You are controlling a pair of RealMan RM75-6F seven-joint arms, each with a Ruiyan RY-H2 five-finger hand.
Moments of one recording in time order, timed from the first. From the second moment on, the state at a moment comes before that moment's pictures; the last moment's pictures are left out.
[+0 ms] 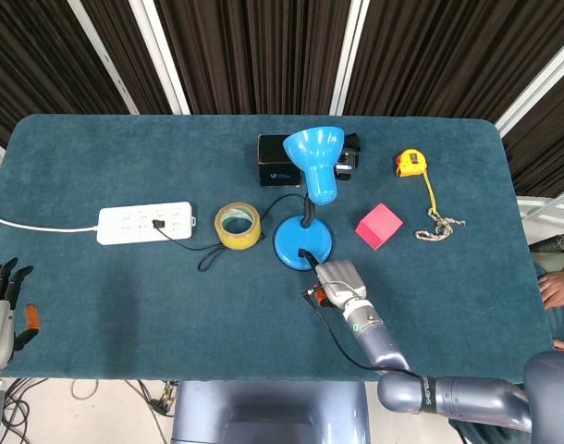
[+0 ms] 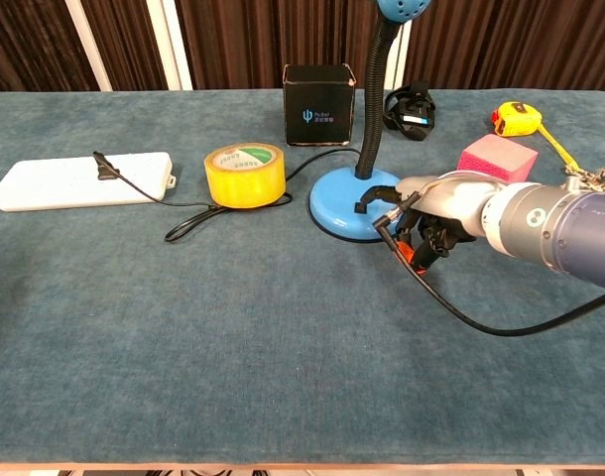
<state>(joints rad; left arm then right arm) -0.04 -1.17 -0.08 -1.82 1.33 1.52 0.26 0.83 -1.61 0.21 -1.65 -0.62 0.97 -0.68</state>
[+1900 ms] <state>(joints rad) -0.04 -1.17 -0.08 -1.82 1.33 1.52 0.25 0.88 -1.60 0.17 -1.69 -0.60 1.13 -0.71</state>
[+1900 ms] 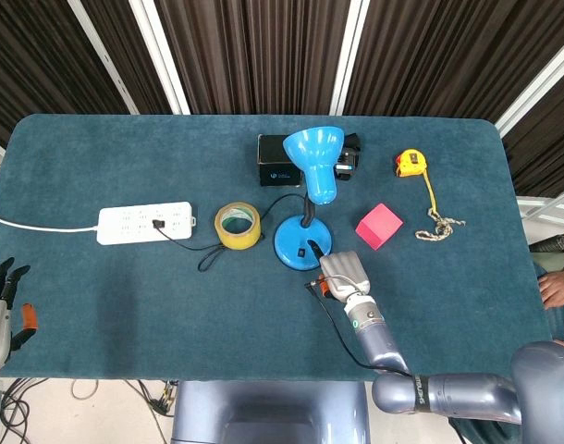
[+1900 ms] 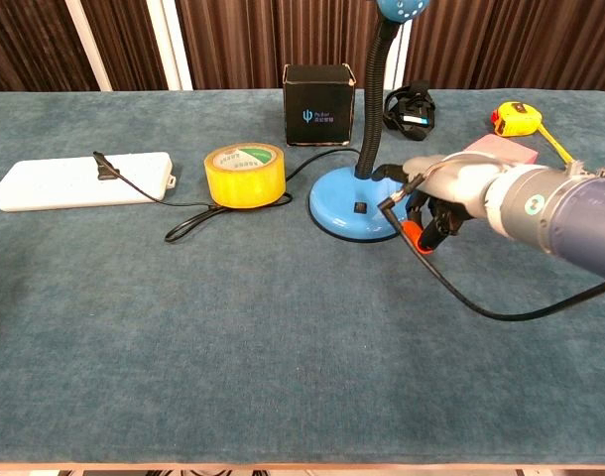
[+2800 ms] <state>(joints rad) -0.03 -1.18 -0.08 -1.82 1.33 1.54 0.28 0.33 -1.12 -0.19 -1.88 -1.41 1.65 -0.39</state>
